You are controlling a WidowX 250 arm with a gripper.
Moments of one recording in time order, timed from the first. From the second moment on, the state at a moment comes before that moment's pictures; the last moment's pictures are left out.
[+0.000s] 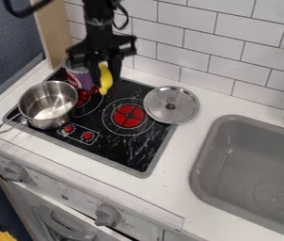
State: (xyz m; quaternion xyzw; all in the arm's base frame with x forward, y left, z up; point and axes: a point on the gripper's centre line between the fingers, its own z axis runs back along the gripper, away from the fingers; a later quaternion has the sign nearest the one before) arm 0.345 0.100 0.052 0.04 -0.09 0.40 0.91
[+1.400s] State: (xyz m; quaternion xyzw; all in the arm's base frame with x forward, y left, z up) arm 0.384 0.102 -0.011 0.06 -0.04 0.38 0.92
